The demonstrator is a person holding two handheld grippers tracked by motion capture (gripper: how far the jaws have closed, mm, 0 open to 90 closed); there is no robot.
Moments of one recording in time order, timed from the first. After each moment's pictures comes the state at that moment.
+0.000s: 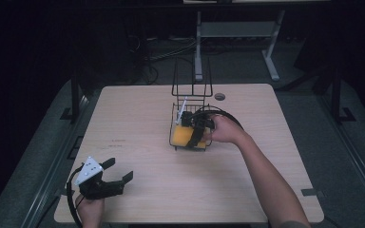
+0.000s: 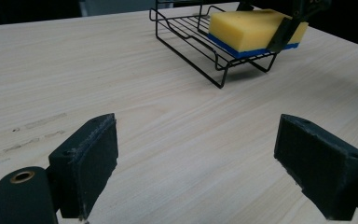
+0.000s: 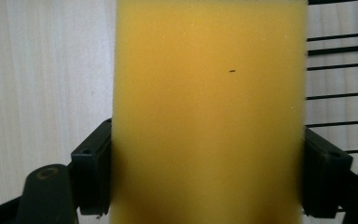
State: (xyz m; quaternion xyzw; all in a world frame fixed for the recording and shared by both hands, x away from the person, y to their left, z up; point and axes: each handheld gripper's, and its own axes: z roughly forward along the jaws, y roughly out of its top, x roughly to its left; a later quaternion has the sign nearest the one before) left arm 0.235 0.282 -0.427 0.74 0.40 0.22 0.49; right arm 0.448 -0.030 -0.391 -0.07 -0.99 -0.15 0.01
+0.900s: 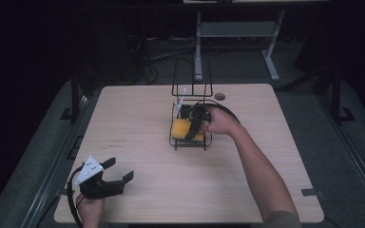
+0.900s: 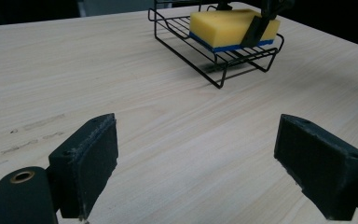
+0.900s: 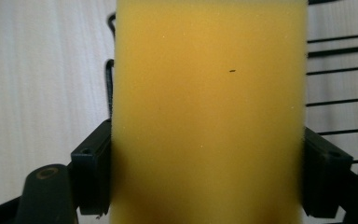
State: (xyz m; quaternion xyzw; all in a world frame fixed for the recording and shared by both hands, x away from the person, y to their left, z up) left arm 0.236 0.281 -0.428 0.74 0.40 0.21 0.50; right arm 0.482 -0.025 -0.401 -0.08 -0.98 -0.15 0.01
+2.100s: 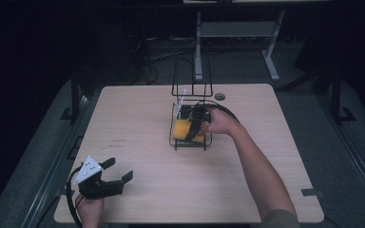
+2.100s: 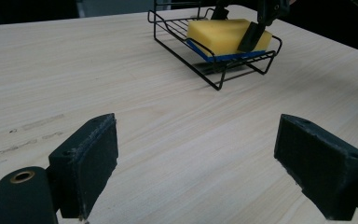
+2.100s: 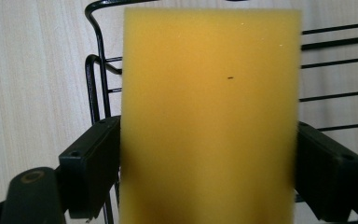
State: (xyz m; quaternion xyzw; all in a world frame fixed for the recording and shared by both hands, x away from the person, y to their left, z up) left arm 0.235 0.283 -0.427 0.74 0.40 0.21 0.50; right arm 0.485 -0.026 -0.406 -0.09 -0.98 -0.15 0.00
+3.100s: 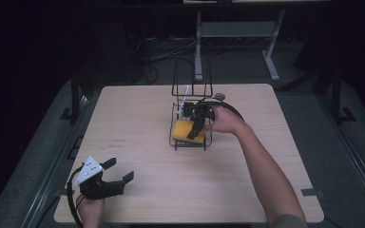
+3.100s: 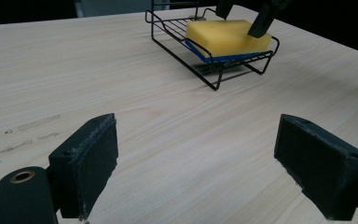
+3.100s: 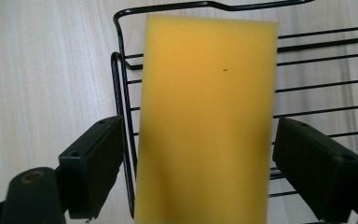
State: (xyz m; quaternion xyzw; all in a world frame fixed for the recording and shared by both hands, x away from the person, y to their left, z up) left arm 0.234 0.281 -0.427 0.74 0.40 0.21 0.50; right arm 0.473 -0.035 -0.381 -0.09 -0.98 -0.15 -0.02
